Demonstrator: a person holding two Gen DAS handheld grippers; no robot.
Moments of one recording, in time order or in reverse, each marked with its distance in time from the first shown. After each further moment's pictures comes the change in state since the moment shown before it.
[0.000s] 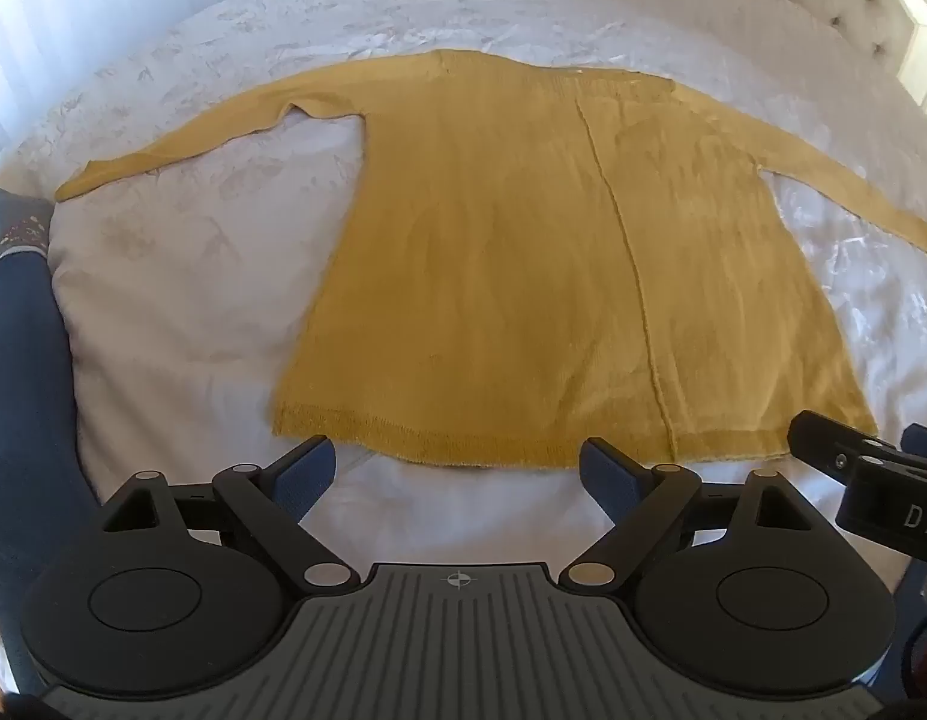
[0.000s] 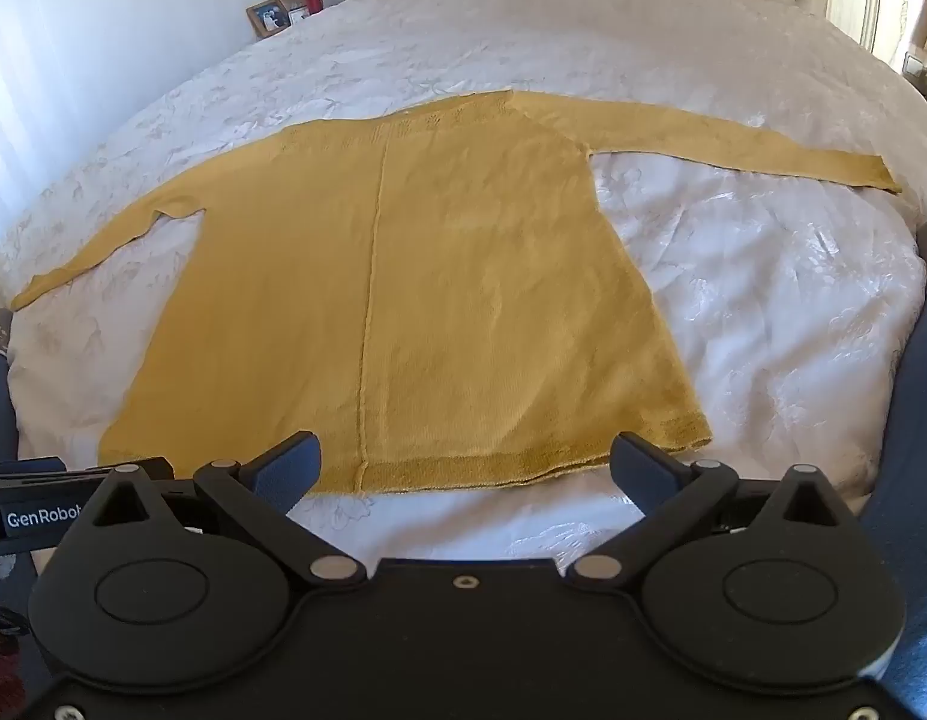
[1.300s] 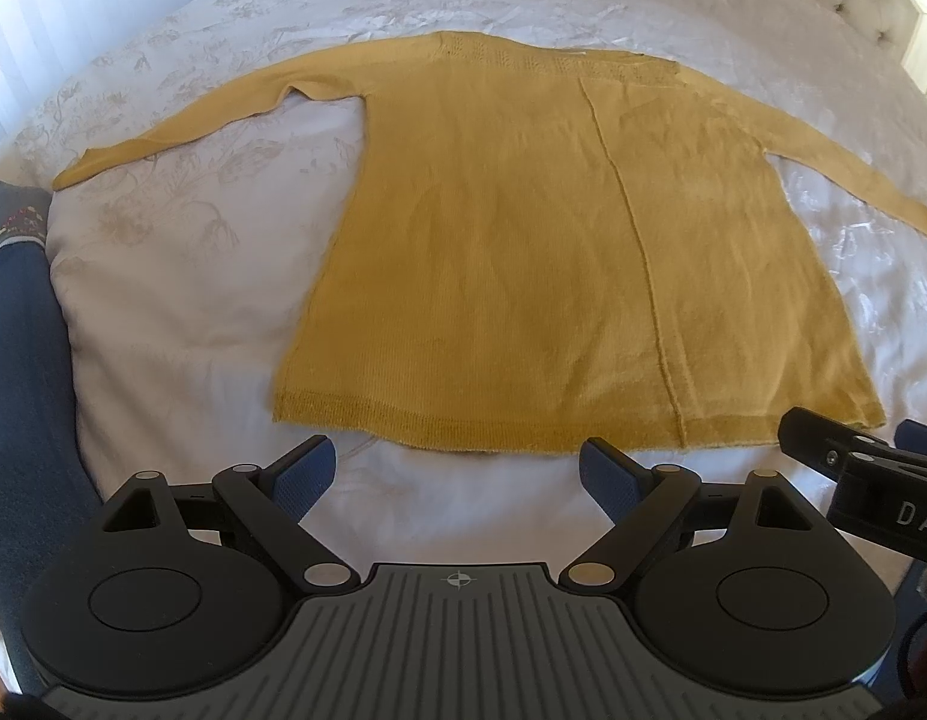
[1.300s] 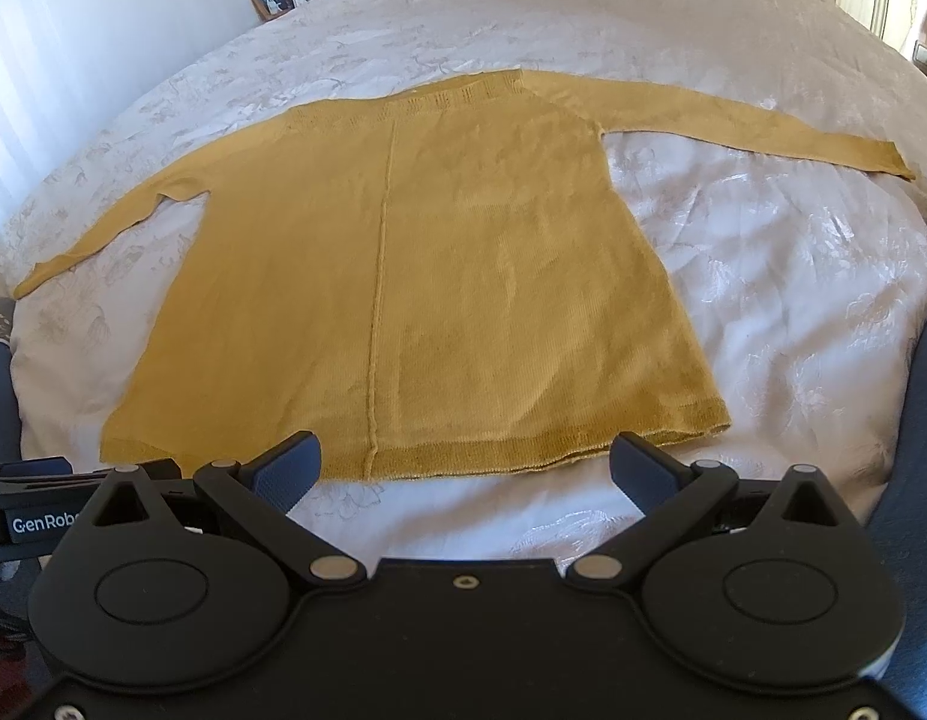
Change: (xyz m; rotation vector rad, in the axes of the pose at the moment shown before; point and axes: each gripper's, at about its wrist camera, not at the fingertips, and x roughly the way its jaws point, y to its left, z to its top) left arm 0.007 0.001 -0.002 0.006 0.031 0.004; right arm 0.009 0.007 -0.004 0.001 0.040 0.012
